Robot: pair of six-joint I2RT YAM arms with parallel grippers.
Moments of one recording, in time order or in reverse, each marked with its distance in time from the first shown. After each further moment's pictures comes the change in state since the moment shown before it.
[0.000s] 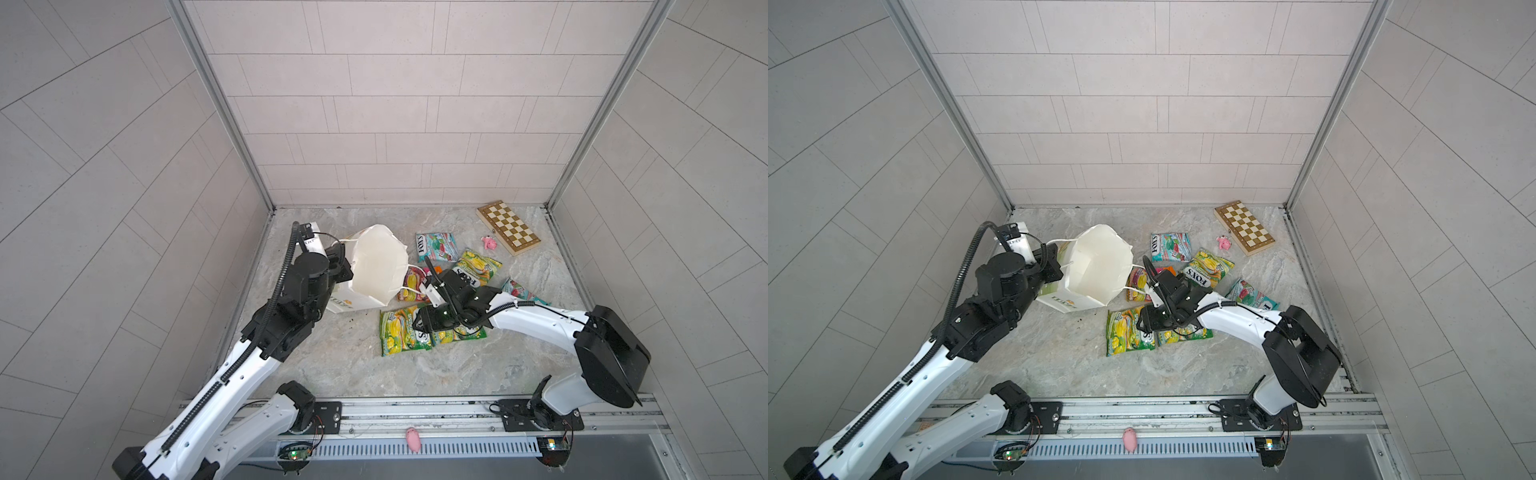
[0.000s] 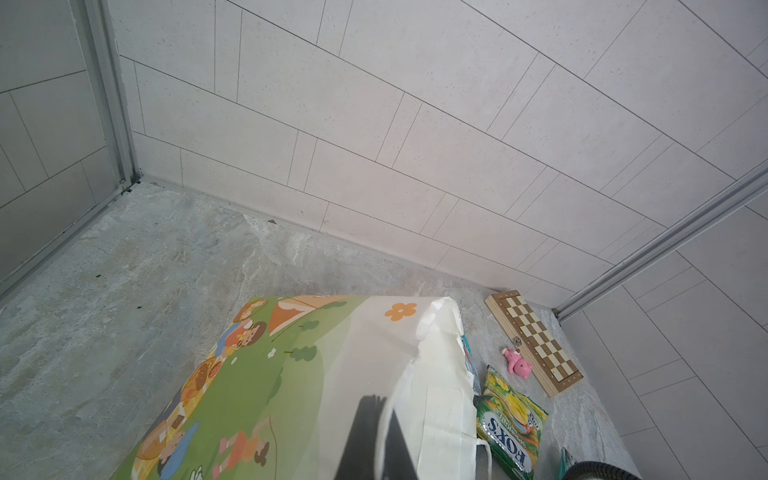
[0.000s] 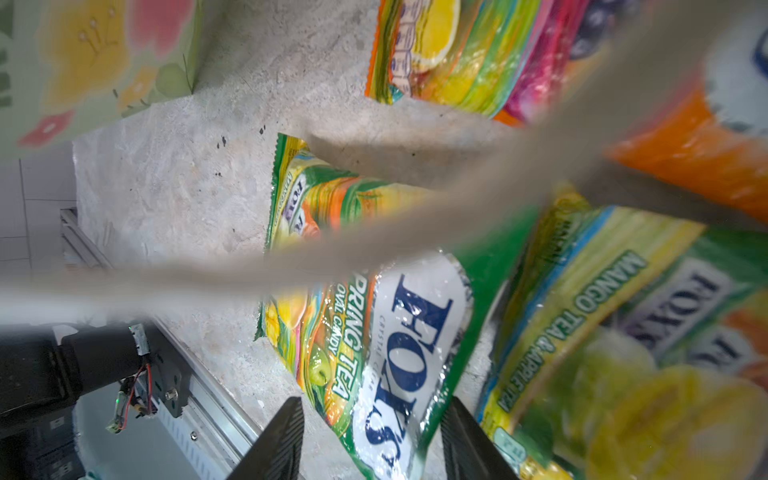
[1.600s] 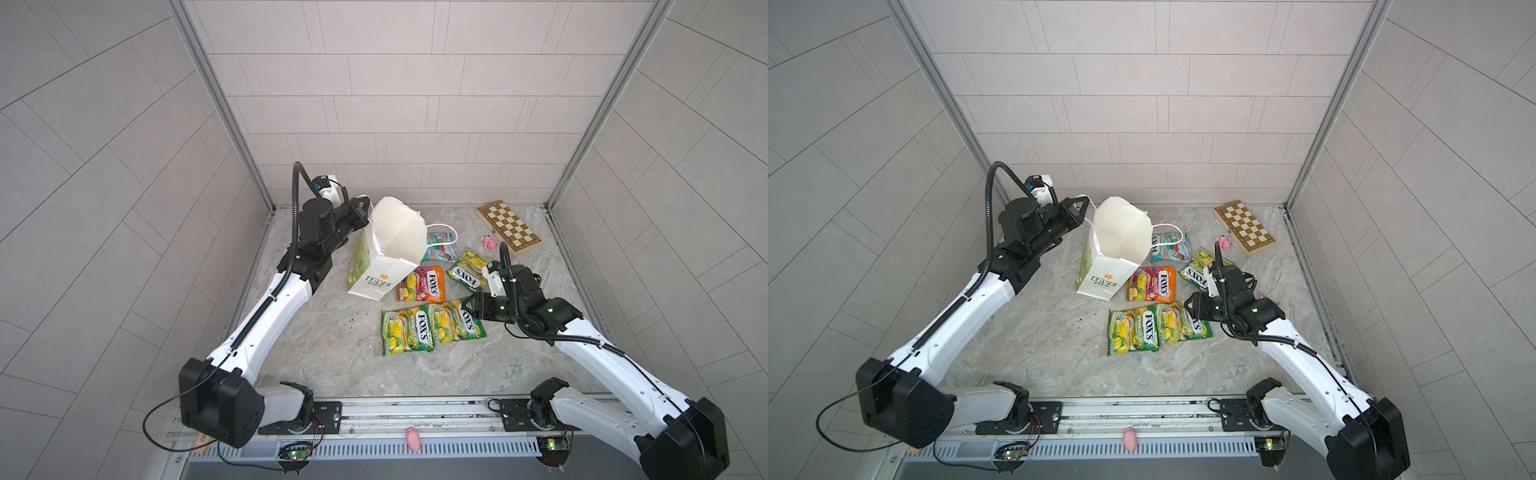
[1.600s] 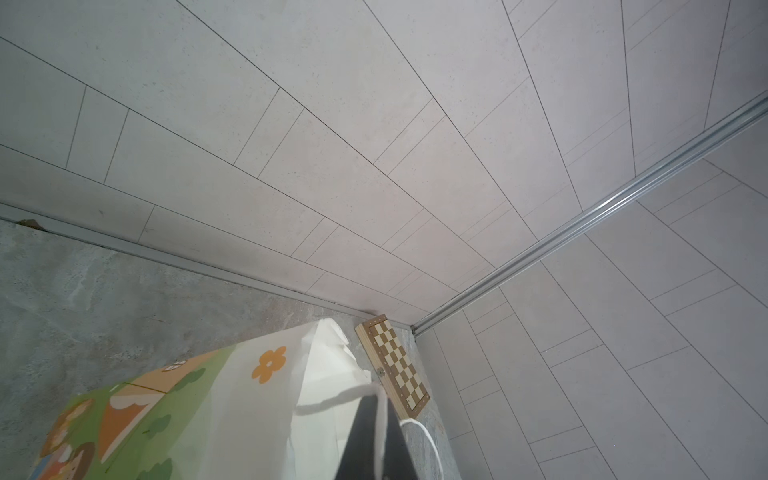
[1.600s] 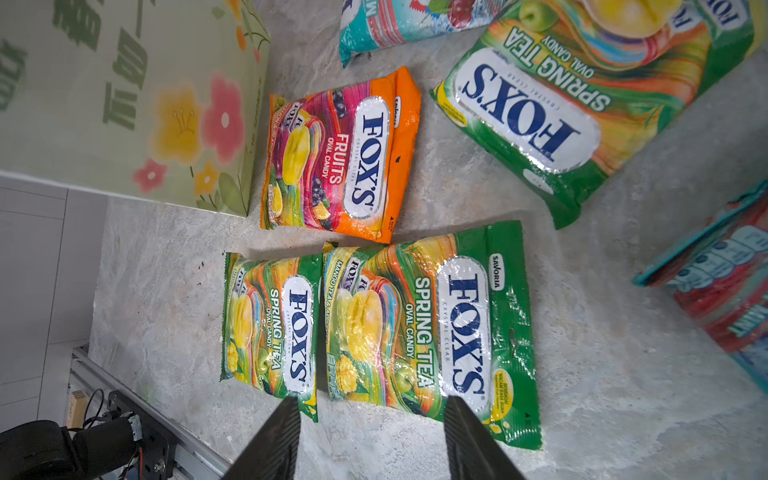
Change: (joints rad) left arm 0.293 0.469 0.188 0.475 0.626 -0.236; right arm -0.344 -0.513 -0.182 -0.159 0.064 -0.047
